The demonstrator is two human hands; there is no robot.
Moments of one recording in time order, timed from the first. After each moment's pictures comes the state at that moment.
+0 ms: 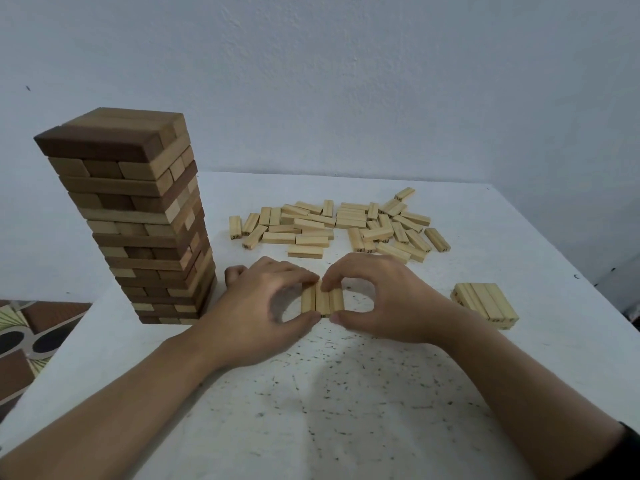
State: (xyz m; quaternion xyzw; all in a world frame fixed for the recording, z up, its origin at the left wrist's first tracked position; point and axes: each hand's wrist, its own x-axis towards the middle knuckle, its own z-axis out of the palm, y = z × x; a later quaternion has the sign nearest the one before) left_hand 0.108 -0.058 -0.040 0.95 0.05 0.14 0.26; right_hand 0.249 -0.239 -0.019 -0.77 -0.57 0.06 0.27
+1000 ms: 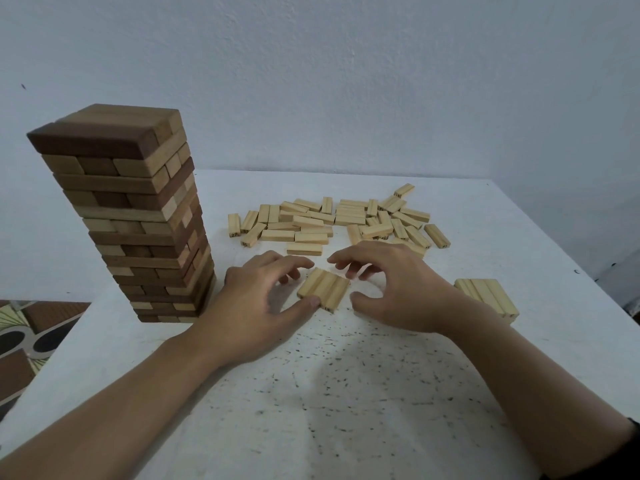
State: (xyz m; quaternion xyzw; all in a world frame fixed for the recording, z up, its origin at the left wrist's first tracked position) left_hand 0.106 -0.061 -0.037 0.93 0.10 0.15 0.32; right_hand 0.255 -0.246 -0.015 -0.80 -0.52 0.06 0.29
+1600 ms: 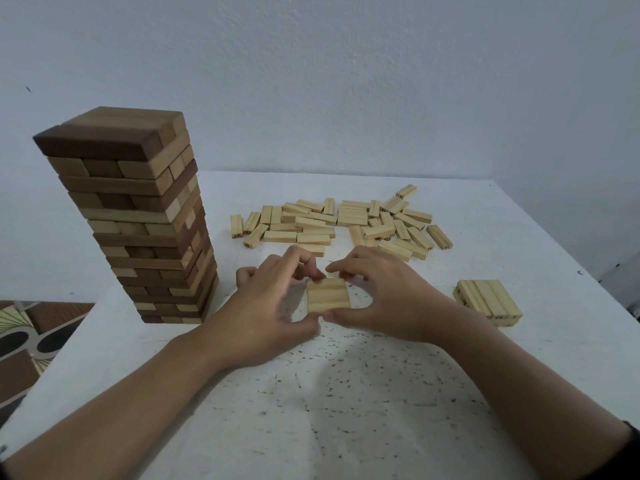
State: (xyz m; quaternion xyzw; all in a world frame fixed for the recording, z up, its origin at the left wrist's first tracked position) left_hand 0.104 -0.072 -0.028 0.94 0.08 0.08 0.33; right_hand 0.250 -0.237 -0.025 -0.82 -0.52 0.04 0.21
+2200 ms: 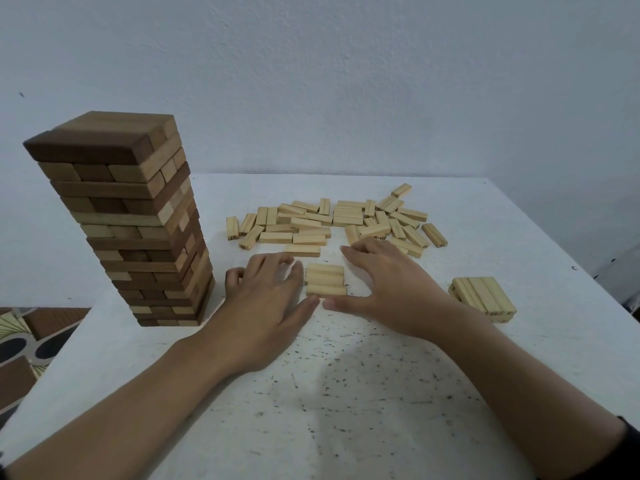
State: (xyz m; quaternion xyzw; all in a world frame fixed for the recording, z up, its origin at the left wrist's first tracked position) left_hand 0.113 -0.067 -0.046 0.99 0.09 0.06 0.09; right_hand 0.242 -0.241 -0.012 -0.88 -0.44 0.06 0.13
